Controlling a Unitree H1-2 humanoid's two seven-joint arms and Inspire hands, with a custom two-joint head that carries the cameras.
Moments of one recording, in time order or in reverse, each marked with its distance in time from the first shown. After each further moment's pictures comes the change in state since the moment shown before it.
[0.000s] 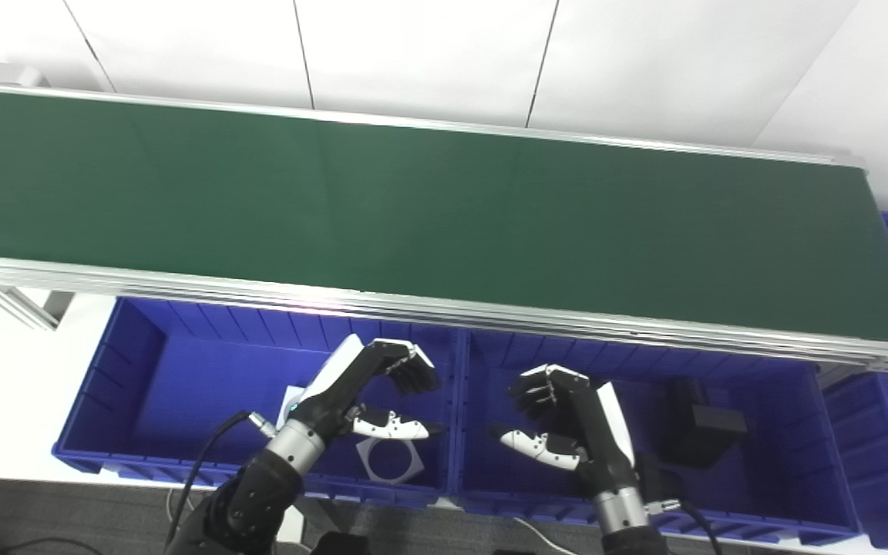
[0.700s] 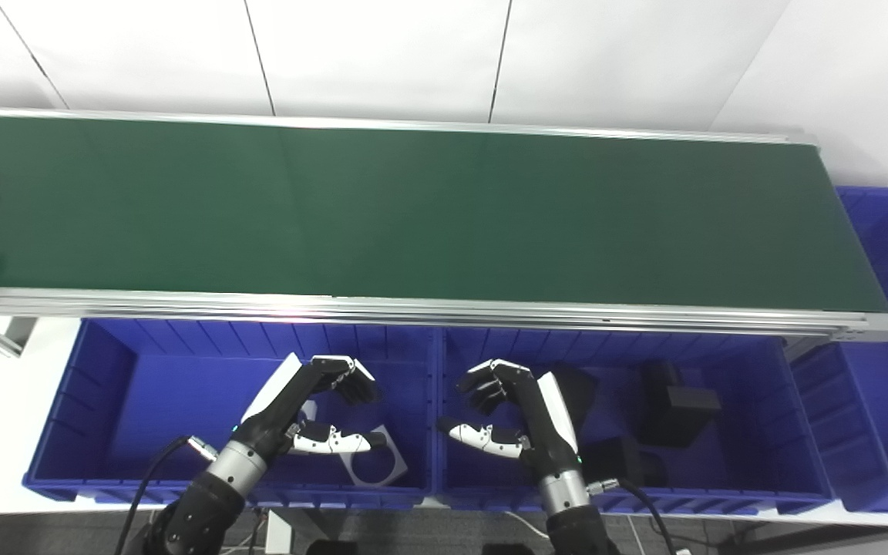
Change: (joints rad) left arm -0.019 0.064 0.013 0.126 -0.091 -0.113 -0.023; right arm -0.057 0.037 0.032 0.142 -0.083 -0.036 -0.122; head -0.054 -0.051
